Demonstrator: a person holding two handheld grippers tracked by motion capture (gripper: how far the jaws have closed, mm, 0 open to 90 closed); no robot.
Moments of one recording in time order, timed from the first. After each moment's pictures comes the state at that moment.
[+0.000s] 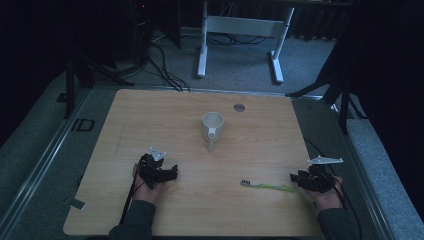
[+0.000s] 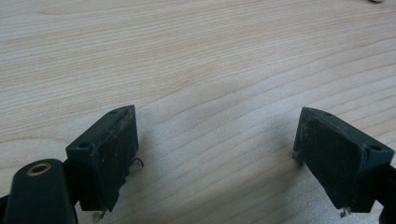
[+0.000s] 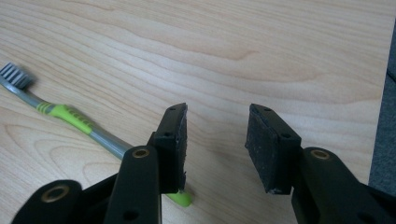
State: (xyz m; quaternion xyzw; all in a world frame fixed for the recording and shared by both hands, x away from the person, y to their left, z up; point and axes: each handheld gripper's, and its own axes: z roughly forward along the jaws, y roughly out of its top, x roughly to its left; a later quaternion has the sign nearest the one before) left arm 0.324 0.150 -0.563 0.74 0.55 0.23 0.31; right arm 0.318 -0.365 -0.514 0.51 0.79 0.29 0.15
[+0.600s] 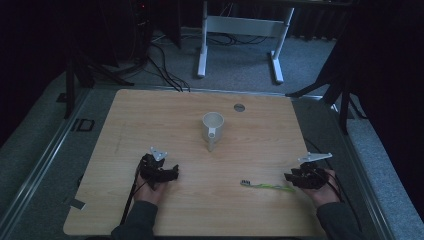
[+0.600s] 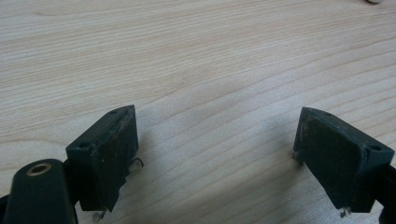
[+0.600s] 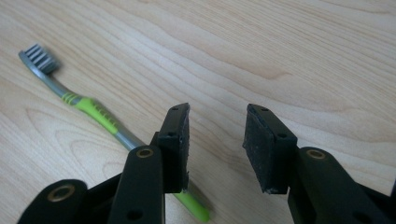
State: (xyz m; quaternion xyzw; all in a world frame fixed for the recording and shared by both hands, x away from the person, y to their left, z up) left arm 0.325 0.147 -0.563 0.74 0.55 0.23 0.31; right arm 0.326 -0.345 -0.506 0.45 0.84 0.27 0.14
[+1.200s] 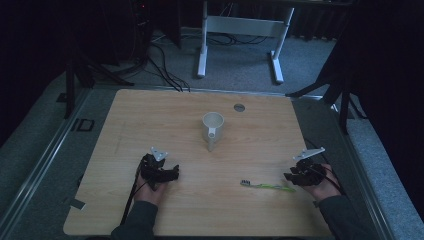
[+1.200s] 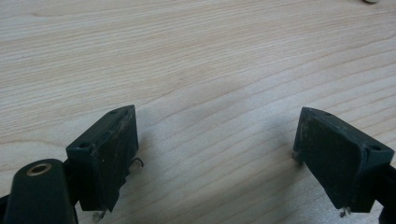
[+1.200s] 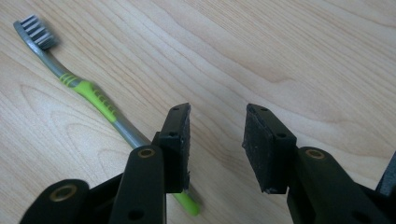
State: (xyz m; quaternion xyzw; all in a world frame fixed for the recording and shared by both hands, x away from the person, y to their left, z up) left arm 0.324 0.145 -0.563 0.74 0.55 0.23 0.31; right arm 0.336 -0.336 -0.497 0.41 0.88 0.22 0.14
